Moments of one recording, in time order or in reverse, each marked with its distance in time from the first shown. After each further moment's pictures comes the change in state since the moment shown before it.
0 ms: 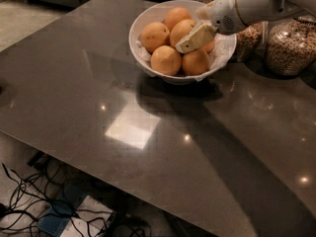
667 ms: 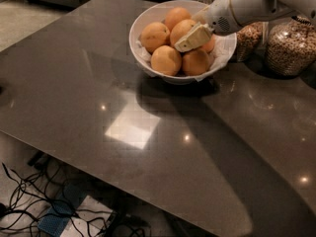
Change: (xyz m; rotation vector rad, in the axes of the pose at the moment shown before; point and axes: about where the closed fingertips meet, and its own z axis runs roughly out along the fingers) arm 0.009 -0.009 0.015 -0.013 0.028 0.019
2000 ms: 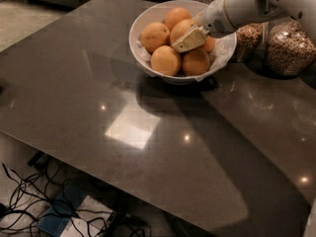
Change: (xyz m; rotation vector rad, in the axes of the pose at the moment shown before) arm 0.006 -0.002 0.019 -0.040 0.015 0.024
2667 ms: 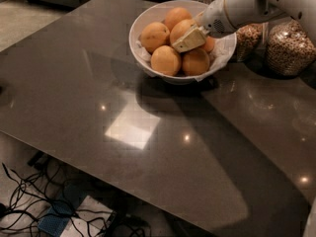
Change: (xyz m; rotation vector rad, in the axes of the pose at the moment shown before) arm 0.000 0.000 0.000 -0.001 0.000 0.000
